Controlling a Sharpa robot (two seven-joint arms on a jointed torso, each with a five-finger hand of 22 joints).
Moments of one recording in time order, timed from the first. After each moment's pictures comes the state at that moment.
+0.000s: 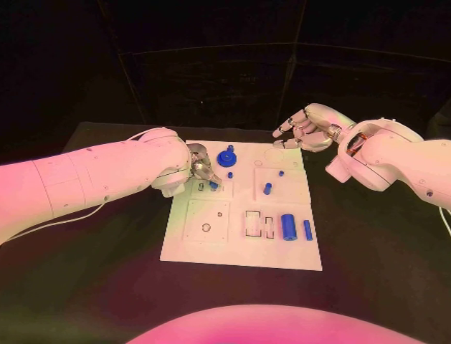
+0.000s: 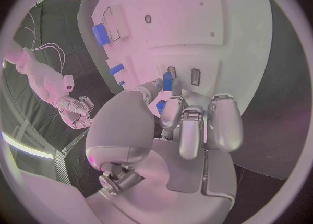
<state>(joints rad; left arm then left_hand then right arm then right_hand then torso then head) 1.28 -0.58 -0.14 1.30 -0.97 0.02 -0.59 1.19 -0.09 0.49 0.10 0.12 0.91 0.05 0.61 0.64 1.39 -0.03 1.27 1.19 1.47 -0.09 1.57 1.31 0.08 1.44 0.02 1.36 1.23 1.28 -0.82 -0.05 1.46 -0.98 -0.27 0.04 1.35 -0.05 0.02 0.11 0.38 0.95 0.15 0.12 0.07 1.31 0.06 1.18 1.18 1.46 -0.01 1.48 1.31 0.08 1.39 0.09 1.40 1.17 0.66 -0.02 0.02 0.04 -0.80</state>
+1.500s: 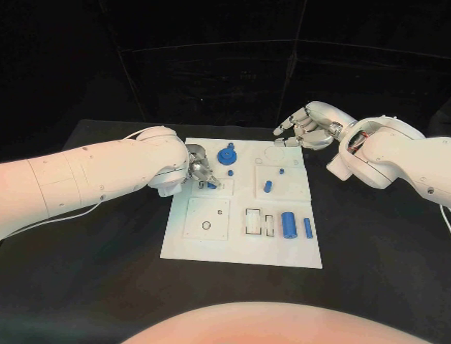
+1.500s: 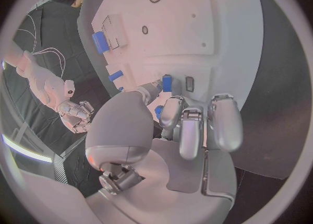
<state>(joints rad) 1.28 -0.61 -0.14 1.32 -0.98 0.06 -0.60 1.18 -0.10 0.51 0.10 0.11 0.91 0.05 0.61 0.65 1.39 -0.03 1.25 1.18 1.47 -0.09 1.57 1.31 0.08 1.44 0.02 1.36 1.24 1.28 -0.82 -0.05 1.45 -0.98 -0.26 0.04 1.35 -0.05 0.02 0.11 0.38 0.95 0.15 0.12 0.07 1.31 0.06 1.18 1.18 1.46 -0.01 1.48 1.31 0.08 1.39 0.09 1.40 1.17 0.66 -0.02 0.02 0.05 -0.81</state>
